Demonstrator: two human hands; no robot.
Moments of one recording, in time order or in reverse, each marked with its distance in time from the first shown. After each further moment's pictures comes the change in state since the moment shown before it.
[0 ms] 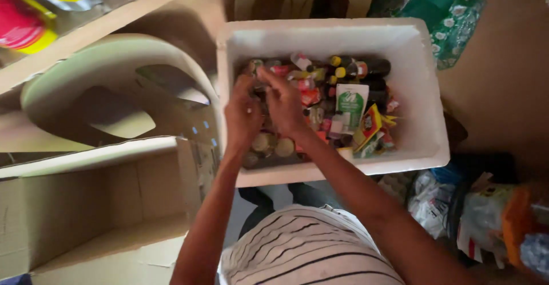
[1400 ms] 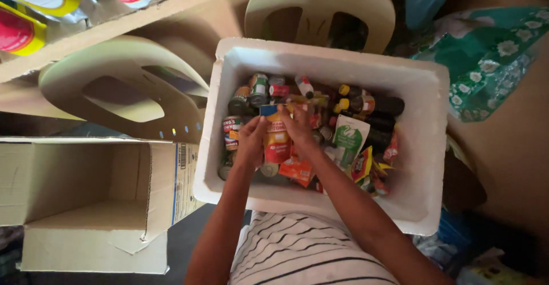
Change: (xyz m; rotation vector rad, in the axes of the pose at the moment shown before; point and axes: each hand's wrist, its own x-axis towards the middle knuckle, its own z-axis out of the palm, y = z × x) left_hand -0.020 -0.055 0.120 -0.796 0.103 -0.650; right_hand 0.004 0.142 -0.062 0.375 -0.165 0.661
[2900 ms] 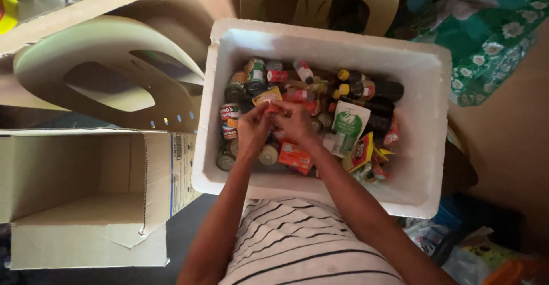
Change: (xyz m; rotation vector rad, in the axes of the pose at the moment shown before) left_hand 0.001 -0.009 -0.014 0.504 0.058 0.170; right_hand -0.028 -0.013 -0.003 -0.310 -0.166 -0.090
